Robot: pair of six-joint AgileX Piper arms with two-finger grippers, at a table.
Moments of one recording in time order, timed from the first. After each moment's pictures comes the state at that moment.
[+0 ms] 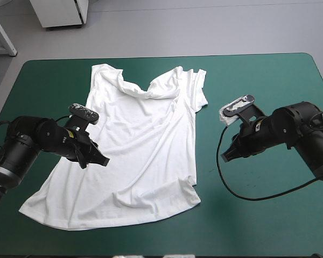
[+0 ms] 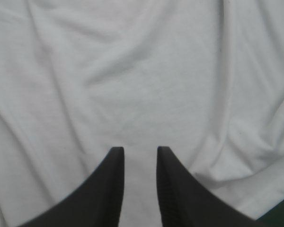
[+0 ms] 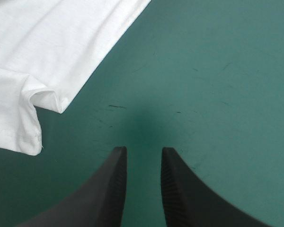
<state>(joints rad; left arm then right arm) -0.27 1.24 -1.12 -0.15 1.12 0.27 0.36 1.27 -1.26 0.13 1.16 -0.27</state>
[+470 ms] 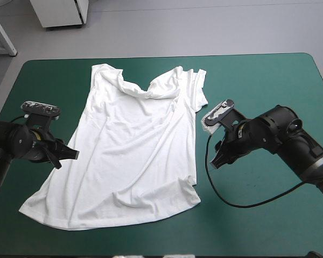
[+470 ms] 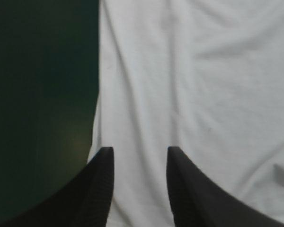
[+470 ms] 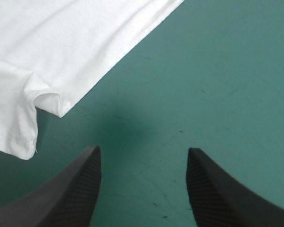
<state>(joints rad) -0.15 1.12 -1.17 0.11 1.24 0.05 0.54 1.30 -1.26 -0.01 1.11 -0.23</state>
